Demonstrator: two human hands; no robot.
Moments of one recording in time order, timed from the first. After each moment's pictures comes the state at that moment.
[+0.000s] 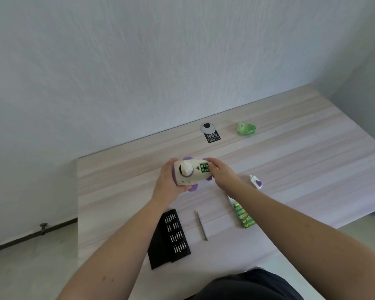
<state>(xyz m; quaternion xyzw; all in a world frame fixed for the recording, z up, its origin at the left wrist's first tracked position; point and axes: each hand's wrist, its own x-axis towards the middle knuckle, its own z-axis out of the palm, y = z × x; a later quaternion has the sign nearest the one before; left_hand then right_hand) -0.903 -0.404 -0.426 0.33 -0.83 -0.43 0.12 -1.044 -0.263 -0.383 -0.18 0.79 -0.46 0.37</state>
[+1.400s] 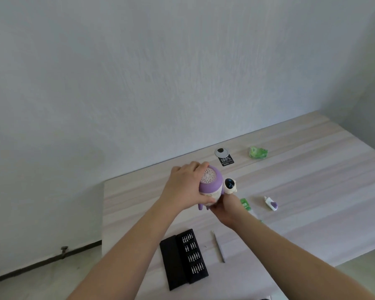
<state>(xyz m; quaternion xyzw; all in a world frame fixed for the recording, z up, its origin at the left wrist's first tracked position) -0.900 -0.383 -0.258 0.16 -0.98 -0.09 0.02 -0.988 -0.274 -0.359 0.01 0.51 -0.71 0.48</state>
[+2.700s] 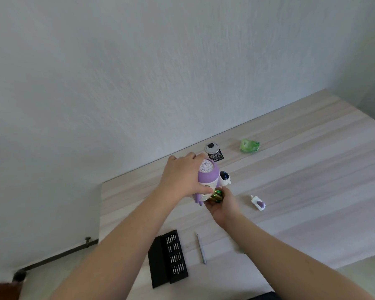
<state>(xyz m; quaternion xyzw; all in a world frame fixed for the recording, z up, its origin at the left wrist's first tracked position) -1.013 -0.327 -0.240 0.21 -0.97 0.03 -0.10 -1.059 -0.234 -0.400 0.28 0.30 -0.77 0.49</state>
